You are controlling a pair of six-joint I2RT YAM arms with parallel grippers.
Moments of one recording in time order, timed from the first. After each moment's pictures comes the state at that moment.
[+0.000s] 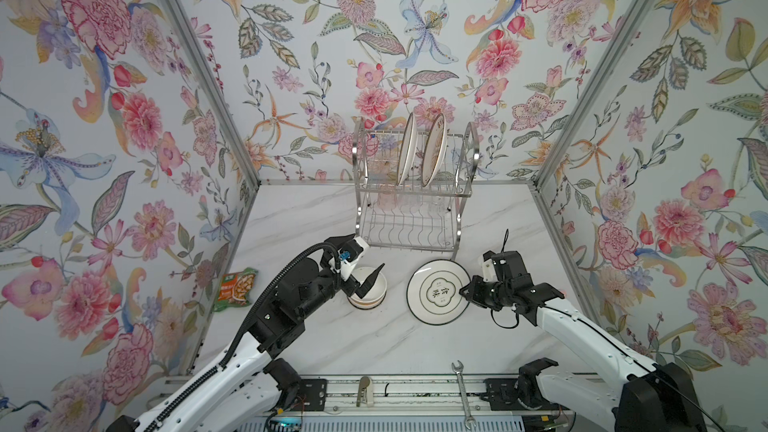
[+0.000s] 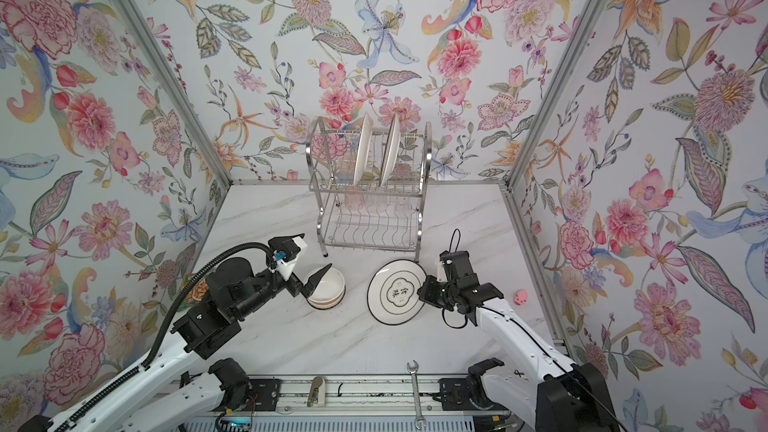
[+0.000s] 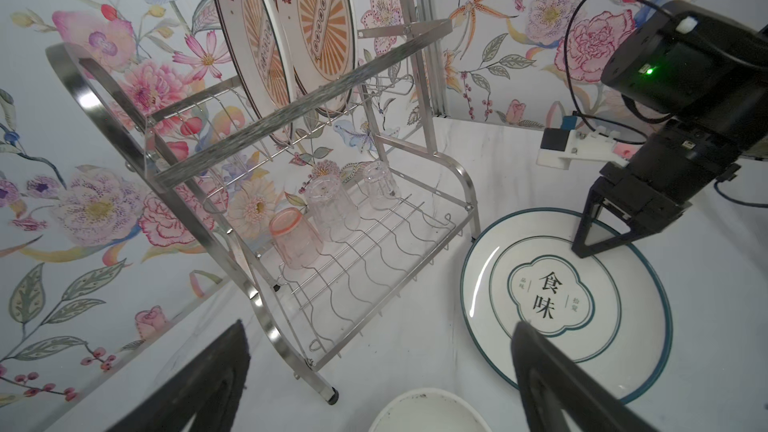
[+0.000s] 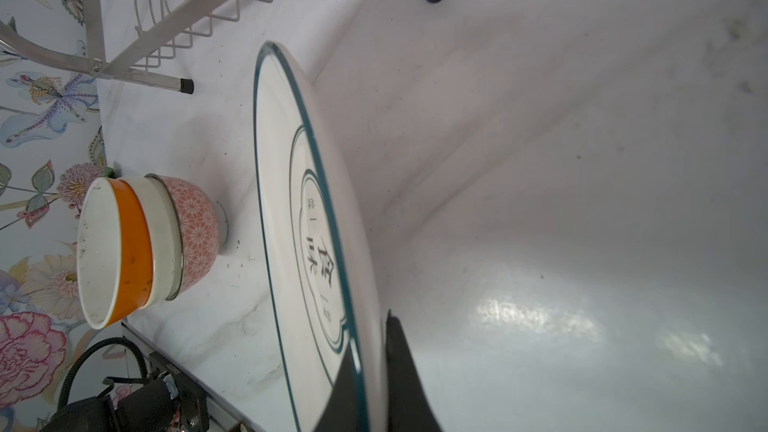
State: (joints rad) left arm -0.68 0.76 0.67 -0.07 0.07 0.25; right arm 0.36 1.08 0.56 -0.43 -0.34 0.66
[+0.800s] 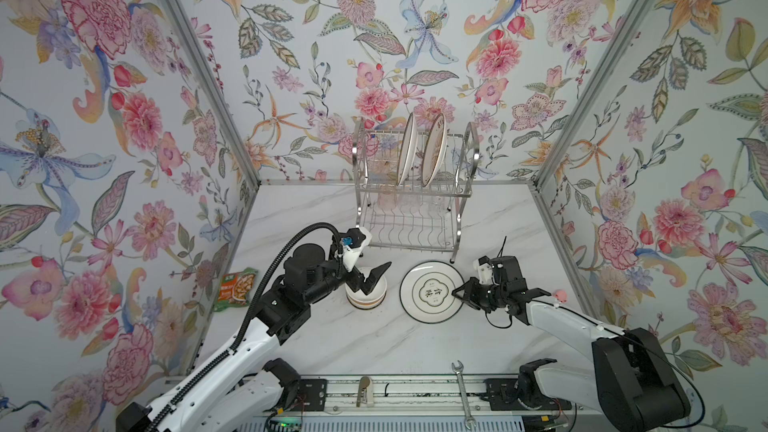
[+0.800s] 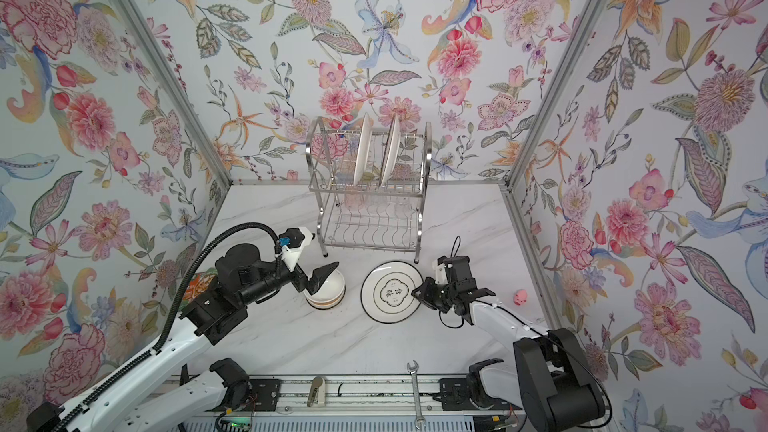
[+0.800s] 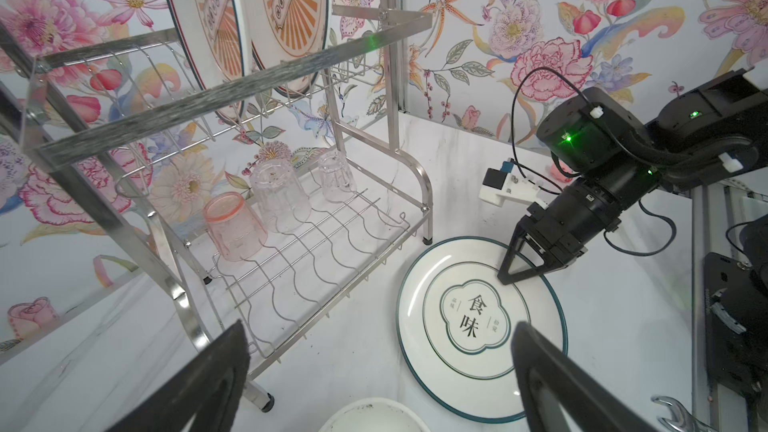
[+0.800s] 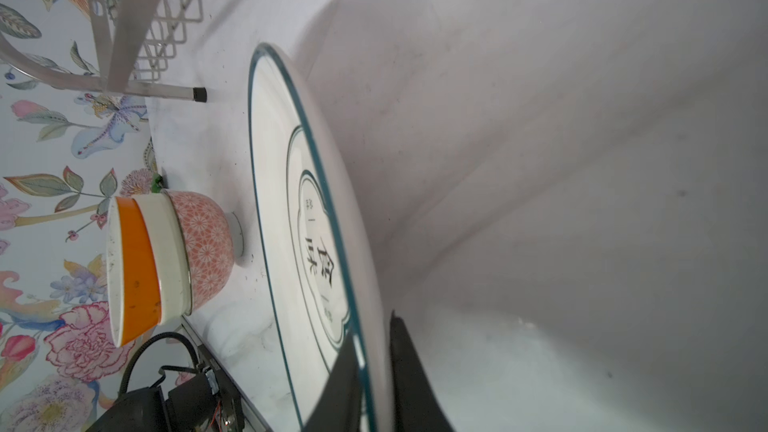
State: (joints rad) left arm -0.63 0.86 0.74 -0.09 0.21 0.12; right arm 0.29 1.25 0.45 -0.13 -0.51 0.71
